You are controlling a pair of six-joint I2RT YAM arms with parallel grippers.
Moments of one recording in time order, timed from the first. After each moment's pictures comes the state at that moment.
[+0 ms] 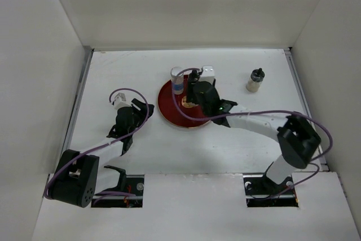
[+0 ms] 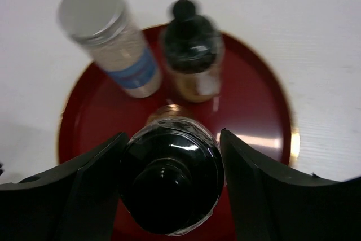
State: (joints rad) left arm -0.26 1.19 0.26 0.56 -0.07 -0.93; right arm 0.81 1.57 1.03 0.11 0.60 0.40
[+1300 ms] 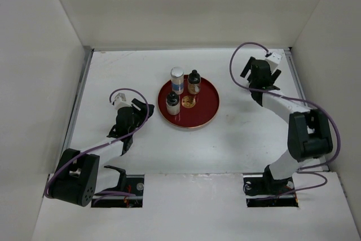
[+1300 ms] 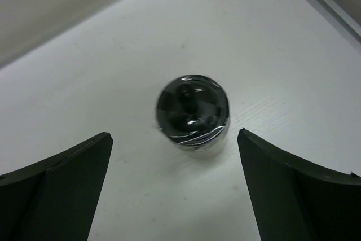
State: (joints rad) left arm -0.26 1.20 0.25 0.57 -0.07 -0.93; right arm 0.19 1.57 0.99 0.18 0.56 0.42
